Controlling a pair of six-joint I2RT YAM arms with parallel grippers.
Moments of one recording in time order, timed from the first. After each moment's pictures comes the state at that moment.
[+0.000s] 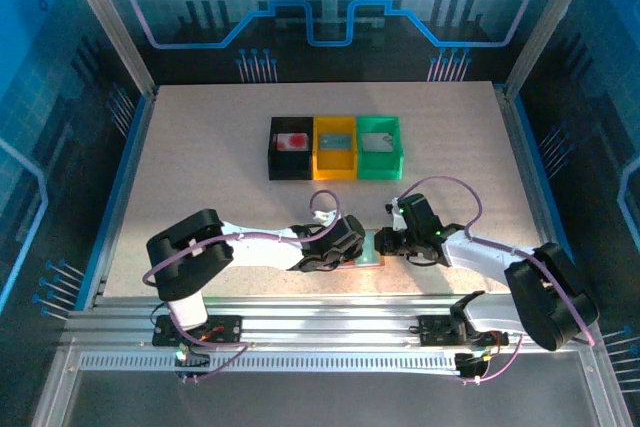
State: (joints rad) left arm -1.06 1.76 0.90 -0.08 -0.16 -1.34; right arm 0.49 1.28 0.42 -0.12 -0.32 0.53
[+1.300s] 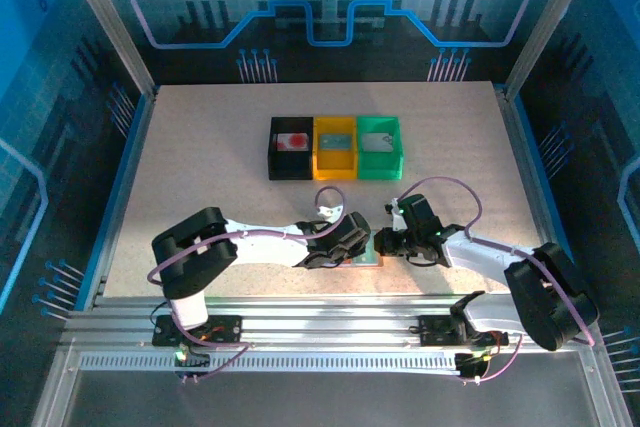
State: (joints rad) left arm -1.06 1.79 0.96 -0.13 -0.19 -1.29; right arm 0.49 1.28 0.41 -0.11 -0.33 0.53
